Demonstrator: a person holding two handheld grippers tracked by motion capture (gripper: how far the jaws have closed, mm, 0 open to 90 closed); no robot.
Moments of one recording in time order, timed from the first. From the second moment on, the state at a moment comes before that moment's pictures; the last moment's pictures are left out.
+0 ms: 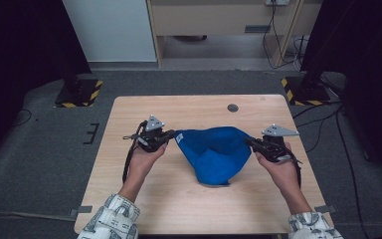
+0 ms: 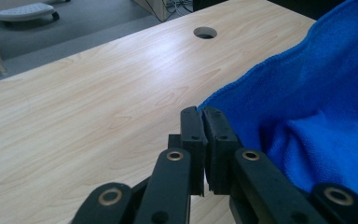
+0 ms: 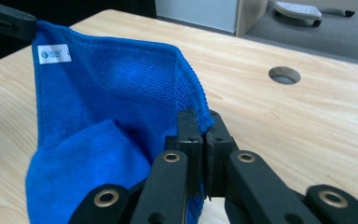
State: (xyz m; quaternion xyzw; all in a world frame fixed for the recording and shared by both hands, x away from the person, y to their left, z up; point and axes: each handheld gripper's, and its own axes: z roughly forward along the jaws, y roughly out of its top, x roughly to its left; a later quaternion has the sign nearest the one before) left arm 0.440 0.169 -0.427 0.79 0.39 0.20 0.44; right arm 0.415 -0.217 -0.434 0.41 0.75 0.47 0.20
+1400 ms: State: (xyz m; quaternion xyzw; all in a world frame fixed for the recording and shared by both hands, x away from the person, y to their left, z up) left arm 0.406 0.172 -0.348 0.76 0.35 0.22 0.50; right arm 0.393 -0.239 -0.366 0.38 0.73 0.52 0.21
